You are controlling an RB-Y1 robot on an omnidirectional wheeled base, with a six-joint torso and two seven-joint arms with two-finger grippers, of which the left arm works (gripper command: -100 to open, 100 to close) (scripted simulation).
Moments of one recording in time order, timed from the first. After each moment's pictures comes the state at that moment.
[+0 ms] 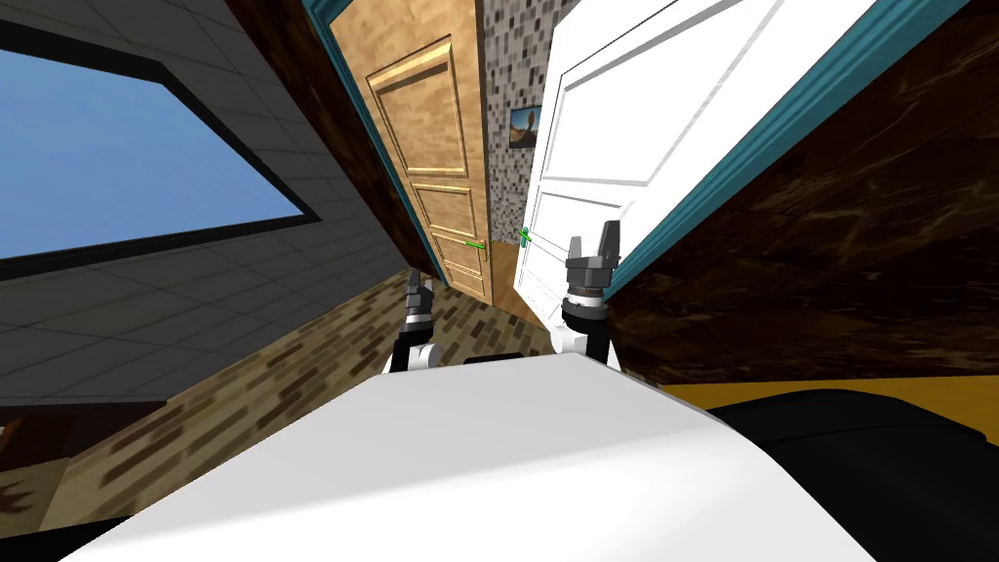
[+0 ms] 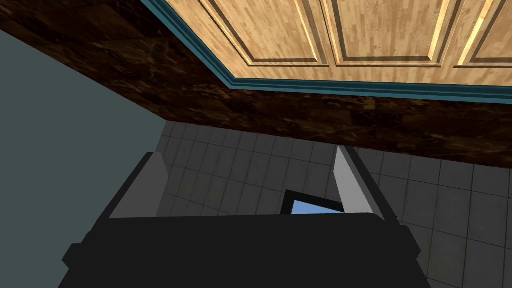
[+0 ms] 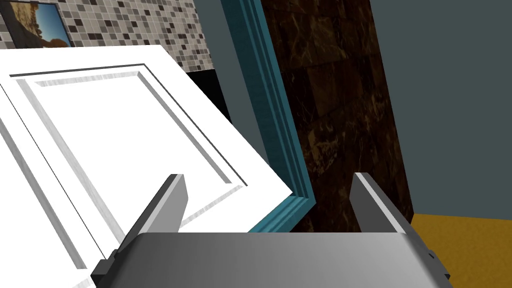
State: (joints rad) arm 0.39 0.06 -0.11 -1.97 0.11 -0.44 -0.22
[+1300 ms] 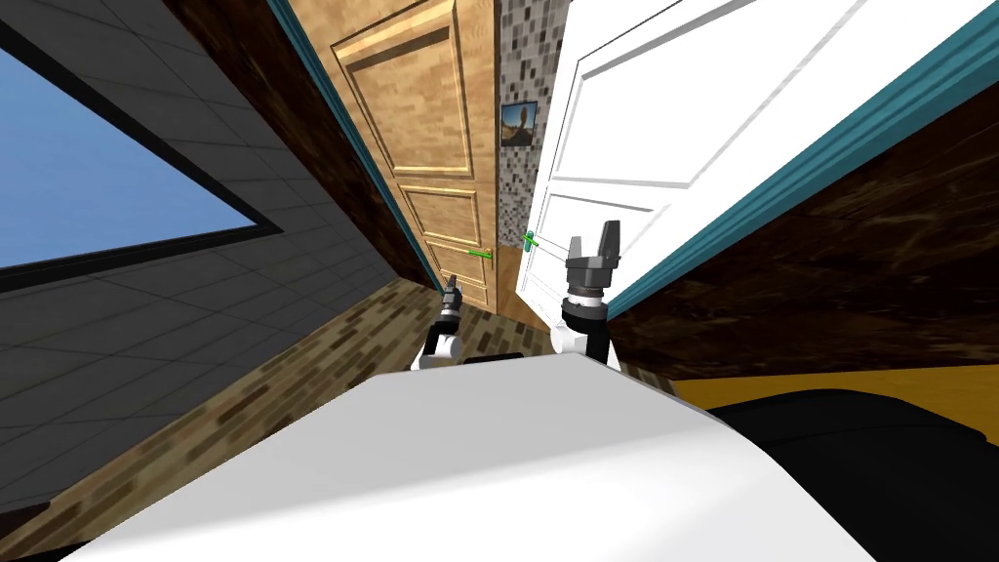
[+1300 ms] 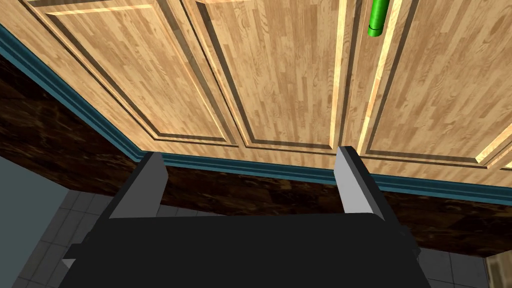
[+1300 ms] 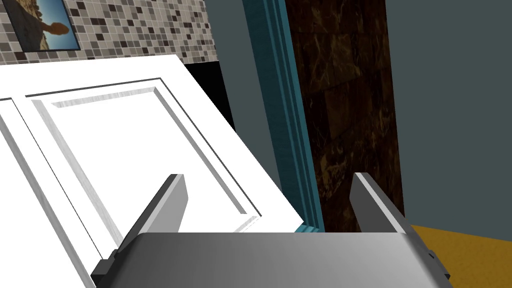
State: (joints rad) arm 0.20 0.07 -0.28 -1.65 0.33 -0.40 -0.38
